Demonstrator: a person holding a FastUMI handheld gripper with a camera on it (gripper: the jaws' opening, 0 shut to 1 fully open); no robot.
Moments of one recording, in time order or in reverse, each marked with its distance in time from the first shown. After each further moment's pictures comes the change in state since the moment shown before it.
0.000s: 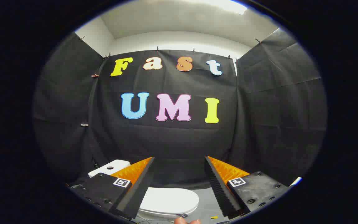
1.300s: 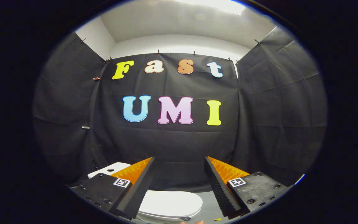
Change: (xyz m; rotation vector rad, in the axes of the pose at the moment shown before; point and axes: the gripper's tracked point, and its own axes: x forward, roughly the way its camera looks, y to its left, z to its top) arm 0.018 0.006 -0.026 -0.006 -0.054 0.018
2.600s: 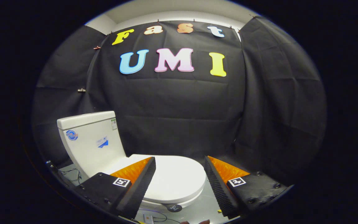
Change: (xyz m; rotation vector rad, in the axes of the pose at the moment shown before) arm 0.071 -0.065 -0.356 0.079 0.314 0.076
